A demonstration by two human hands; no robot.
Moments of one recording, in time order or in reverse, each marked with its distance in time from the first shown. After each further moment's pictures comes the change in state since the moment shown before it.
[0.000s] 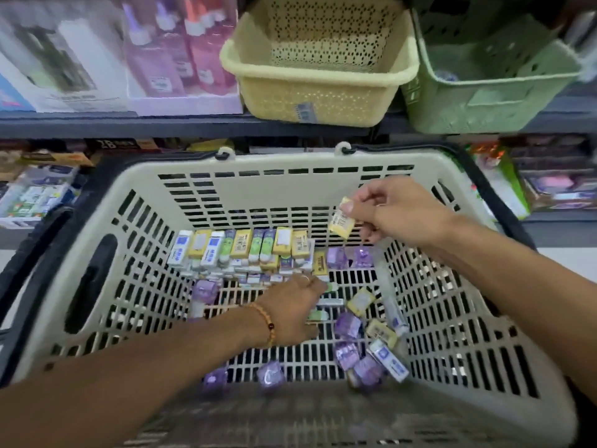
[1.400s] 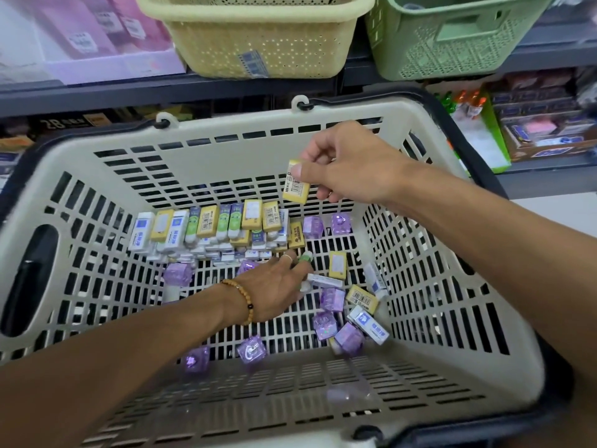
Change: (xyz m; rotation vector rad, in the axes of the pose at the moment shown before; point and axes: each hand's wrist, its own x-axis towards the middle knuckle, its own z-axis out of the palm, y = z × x) left_hand 0.021 -0.006 0.021 0.087 -0.094 0.134; right_hand 0.001 -0.011 -0.002 -0.142 -0.045 -0.117
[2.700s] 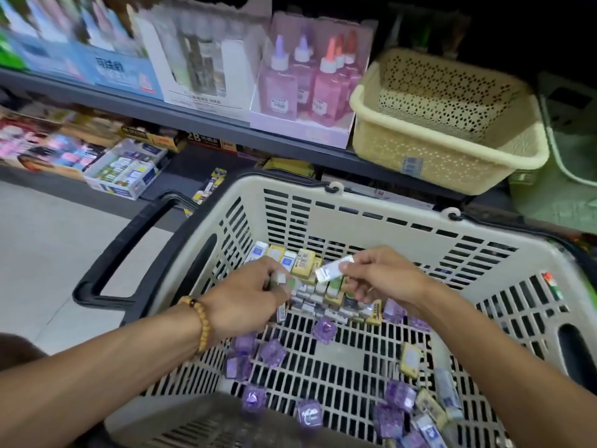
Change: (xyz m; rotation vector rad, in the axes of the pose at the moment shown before) left_hand -0.151 -0.042 -0.084 -1.158 0.455 -0.620; right_hand 0.056 -0.015 0.089 0.130 -0.314 0.247
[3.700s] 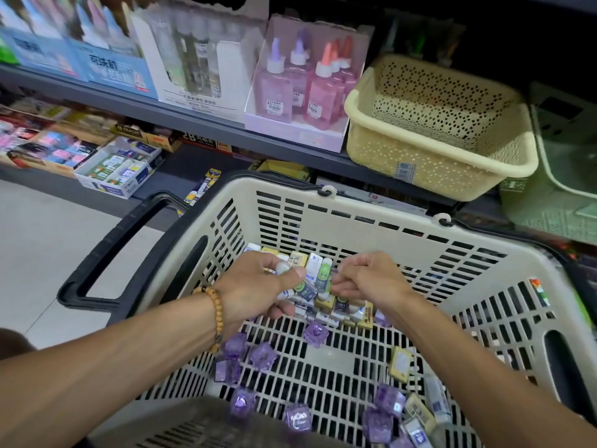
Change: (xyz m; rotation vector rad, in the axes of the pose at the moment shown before) left_hand 0.021 0.011 0.014 -0.375 0.093 -0.058; right_hand 0.003 0.003 0.012 0.173 0.204 0.035
